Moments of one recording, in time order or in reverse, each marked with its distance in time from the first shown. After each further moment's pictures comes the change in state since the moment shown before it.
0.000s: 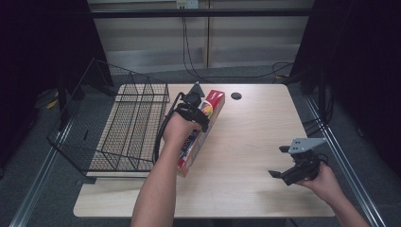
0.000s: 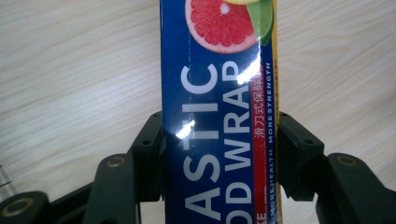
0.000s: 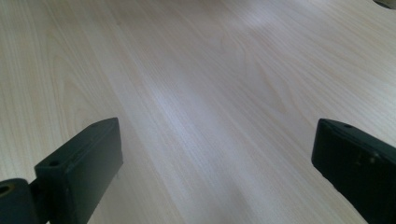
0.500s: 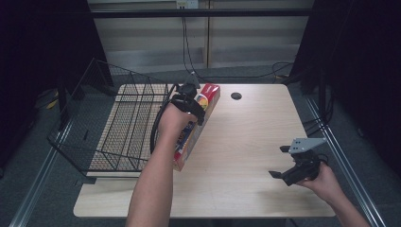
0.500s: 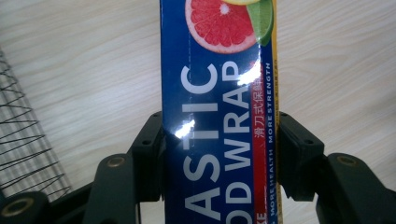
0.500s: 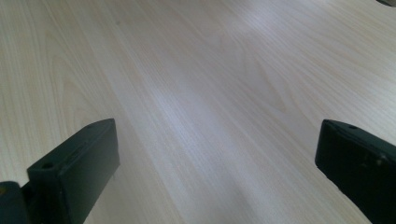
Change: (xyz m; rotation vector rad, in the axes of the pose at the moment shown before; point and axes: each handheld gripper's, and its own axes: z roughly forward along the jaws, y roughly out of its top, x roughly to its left) left arm 0.008 0.009 -0.029 0.008 0.034 -0.036; right arm -0.001 -0.001 0.000 -0.002 0.006 0.005
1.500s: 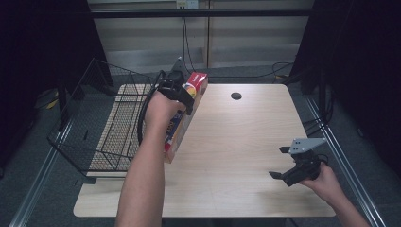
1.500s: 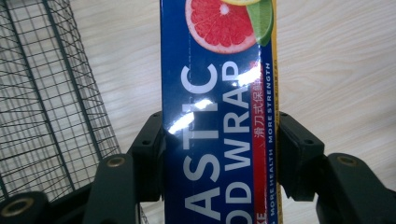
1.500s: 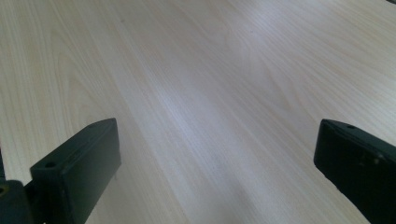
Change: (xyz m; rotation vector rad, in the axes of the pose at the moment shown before) left arm 0.018 0.001 -0.049 -0.035 0.037 -0.081; right arm 0.000 0.000 -0.001 0.003 0.014 -0.003
